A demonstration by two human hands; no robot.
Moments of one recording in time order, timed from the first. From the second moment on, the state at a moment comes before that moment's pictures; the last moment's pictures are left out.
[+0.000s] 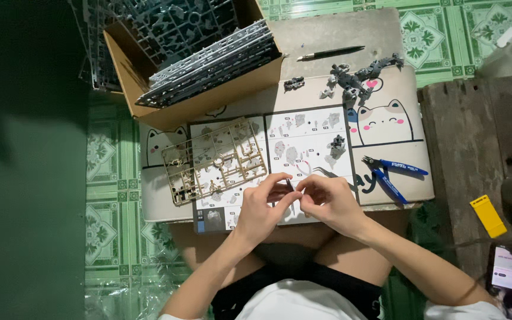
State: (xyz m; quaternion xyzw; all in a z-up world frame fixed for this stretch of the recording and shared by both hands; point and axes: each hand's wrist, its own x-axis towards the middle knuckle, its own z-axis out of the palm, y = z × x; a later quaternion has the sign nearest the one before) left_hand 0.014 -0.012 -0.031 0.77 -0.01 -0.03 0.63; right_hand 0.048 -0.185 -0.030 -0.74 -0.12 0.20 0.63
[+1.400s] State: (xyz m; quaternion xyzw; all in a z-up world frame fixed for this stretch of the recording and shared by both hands) left_hand 0.035 -0.006 -0.098 0.78 0.02 -0.02 0.63; right_hand 0.048 -0.205 -0.062 -0.82 -0.16 0.11 0.54
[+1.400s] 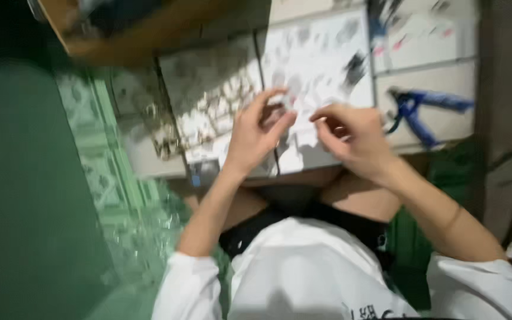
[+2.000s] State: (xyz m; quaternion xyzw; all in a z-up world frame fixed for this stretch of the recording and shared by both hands) left_hand 0.016 0.013 -0.086 0.76 -0.15 0.01 0.63; right_hand -0.160 -0.171 -0.266 -0.90 -0.17 0.36 0.19
